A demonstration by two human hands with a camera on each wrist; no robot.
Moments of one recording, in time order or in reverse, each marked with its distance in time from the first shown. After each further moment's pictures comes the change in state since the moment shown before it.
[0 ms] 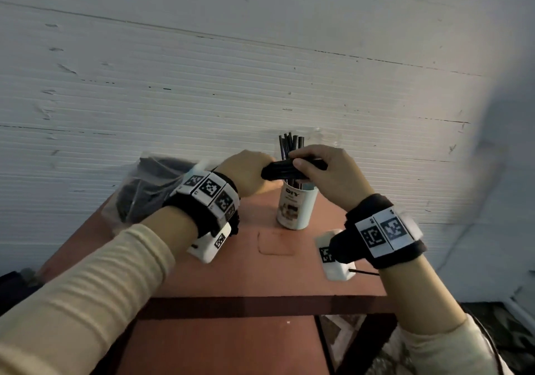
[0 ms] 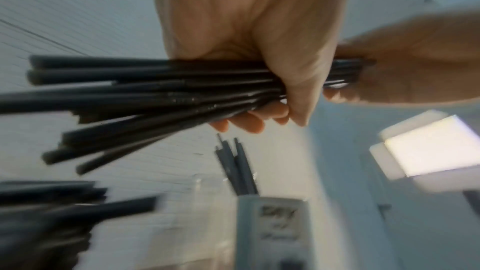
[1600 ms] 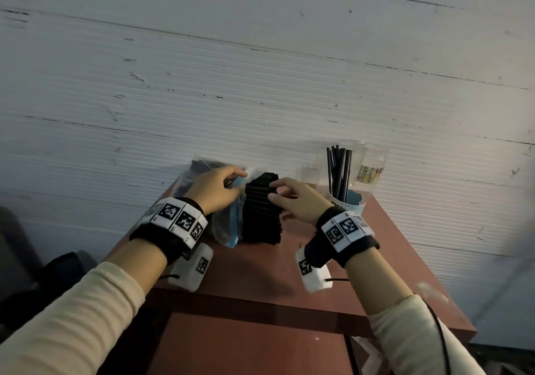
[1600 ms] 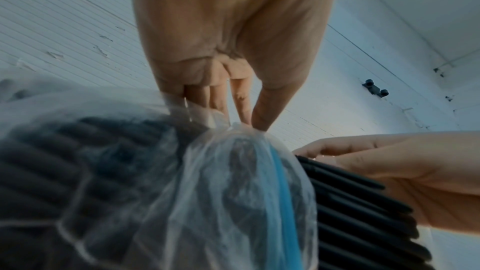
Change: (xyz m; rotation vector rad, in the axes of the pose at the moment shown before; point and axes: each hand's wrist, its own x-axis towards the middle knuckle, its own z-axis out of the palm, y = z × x) left_hand -0.070 -0.131 0.008 -0.403 0.278 -0.291; right_hand 0.035 0.018 0.124 0.038 -0.429 0.138
